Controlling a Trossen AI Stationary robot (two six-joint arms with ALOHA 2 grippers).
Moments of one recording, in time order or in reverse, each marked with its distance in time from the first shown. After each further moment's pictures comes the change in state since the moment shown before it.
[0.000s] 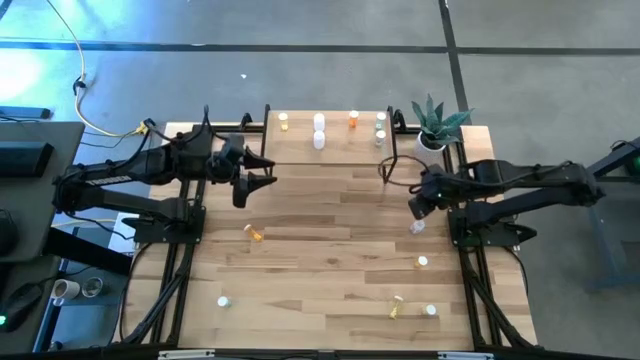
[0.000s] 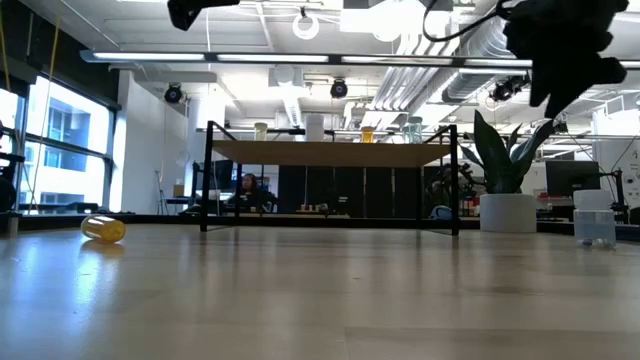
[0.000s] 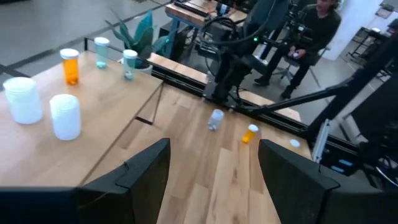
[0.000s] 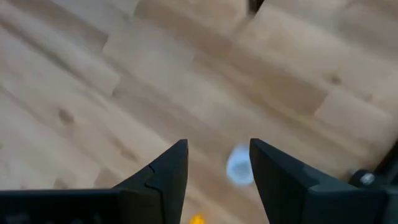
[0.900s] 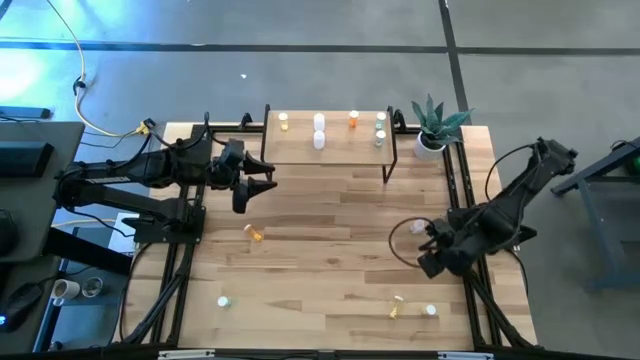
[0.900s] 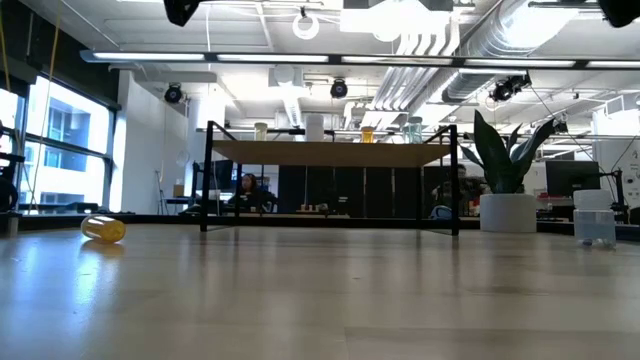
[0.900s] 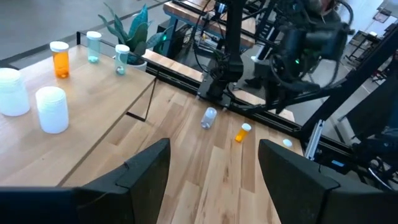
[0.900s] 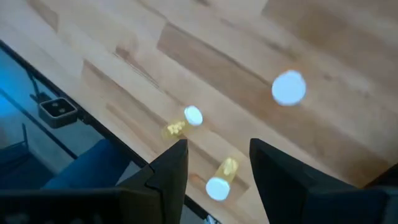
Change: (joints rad) left arm -0.081 0.000 0.000 -0.001 -0.076 -0.050; right arm 0.729 0.121 -0.009 0.172 -0.056 0.727
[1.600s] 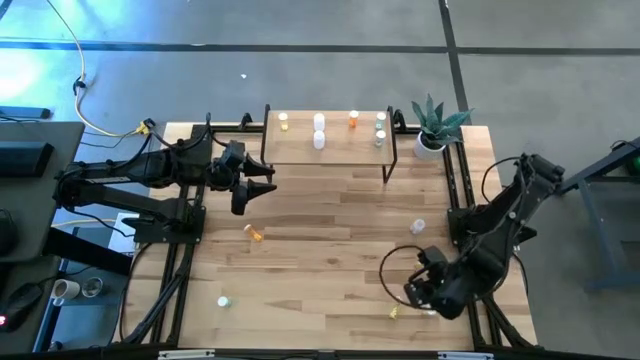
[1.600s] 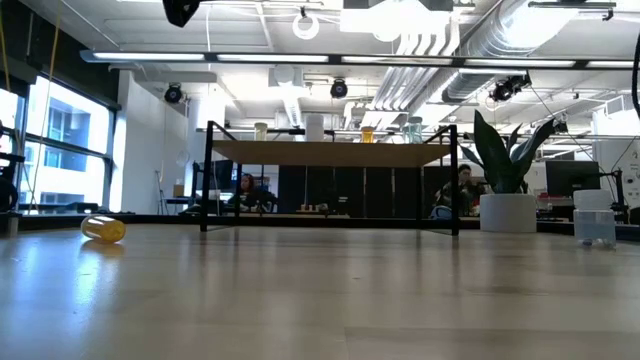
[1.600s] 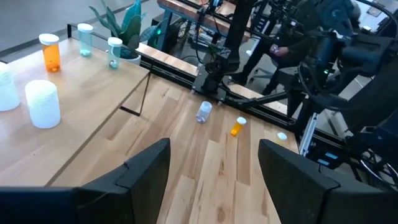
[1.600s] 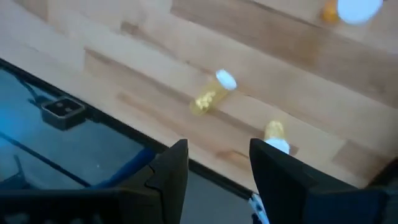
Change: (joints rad) left arm 0.000 0.000 0.000 -0.016 0.031 0.000; right arm 0.128 0.362 0.290 -0.032 0.017 0.280
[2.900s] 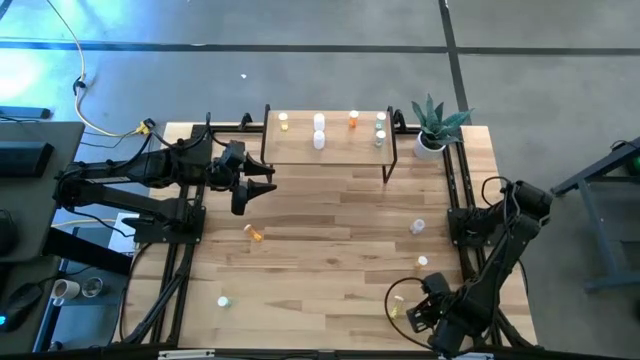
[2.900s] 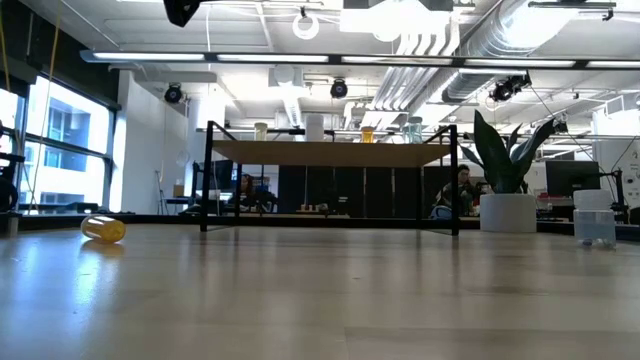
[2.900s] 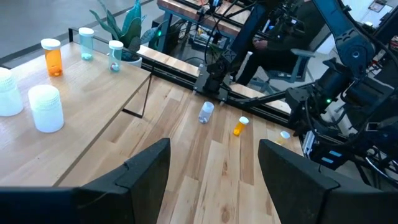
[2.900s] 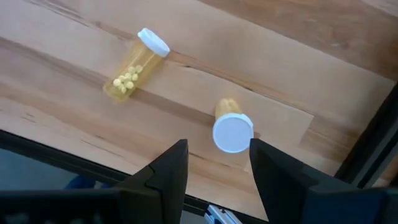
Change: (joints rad) left arm 0.000 0.000 0.000 0.001 0.000 0.026; right arm 0.145 0.294 0.066 -0.055 -0.053 0.174
